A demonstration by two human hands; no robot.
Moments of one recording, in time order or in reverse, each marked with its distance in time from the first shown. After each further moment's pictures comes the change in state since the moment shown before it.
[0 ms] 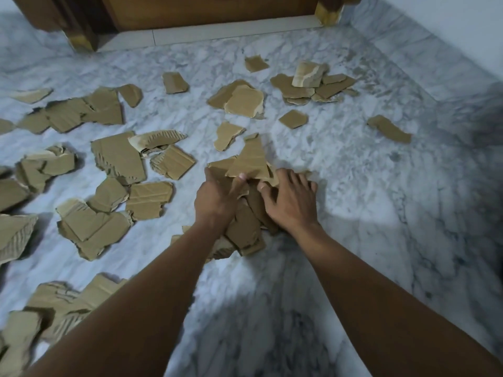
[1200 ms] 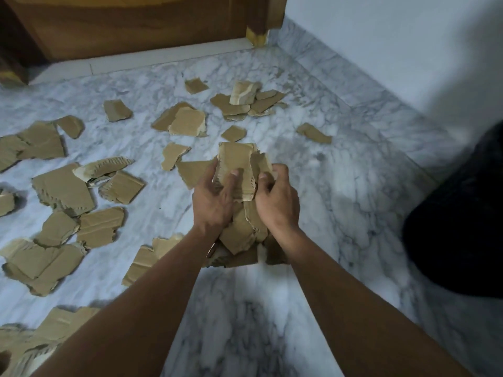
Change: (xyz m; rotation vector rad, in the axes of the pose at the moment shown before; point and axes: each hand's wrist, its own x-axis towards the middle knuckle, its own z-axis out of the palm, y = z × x) left_hand -0.061 0.085 0.033 -0.532 -0.095 0.296; right_hand -0.036 0.013 -0.106 0.427 0.142 0.491
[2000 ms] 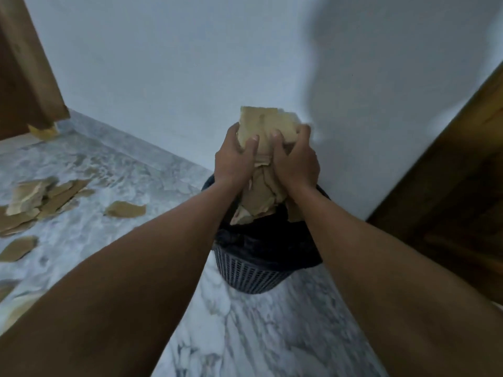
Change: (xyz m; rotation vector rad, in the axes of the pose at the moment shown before) left_hand -0.095 0.259 0.405 -0.027 -0.567 0.361; right_hand 0.052 0.115 -0.463 -0.108 0.778 0.078
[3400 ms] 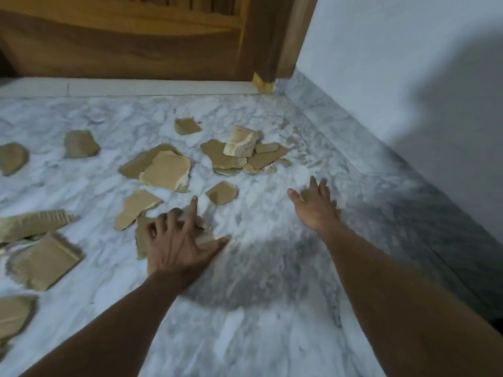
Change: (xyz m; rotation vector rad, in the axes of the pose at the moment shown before) left_hand -0.128 -0.352 -0.425 1.179 0.277 -0.561; right_hand -0.157 -0.114 0.457 -0.349 -0.994 -0.191
